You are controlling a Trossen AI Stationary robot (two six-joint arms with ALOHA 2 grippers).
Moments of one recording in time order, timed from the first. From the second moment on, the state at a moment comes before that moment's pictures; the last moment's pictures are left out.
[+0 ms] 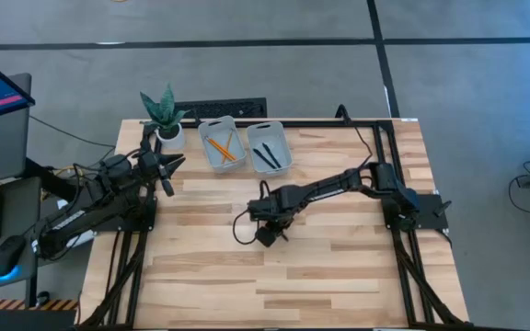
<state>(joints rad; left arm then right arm) 0.56 0.05 0.27 -0.33 -0.01 0.09 0.09 2.18 1.58 -0.87 -0.12 0.79</state>
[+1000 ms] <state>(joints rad) 0.56 0.05 0.27 -0.33 -0.02 0.10 0.07 2.18 1.58 -0.87 -0.07 0.73</state>
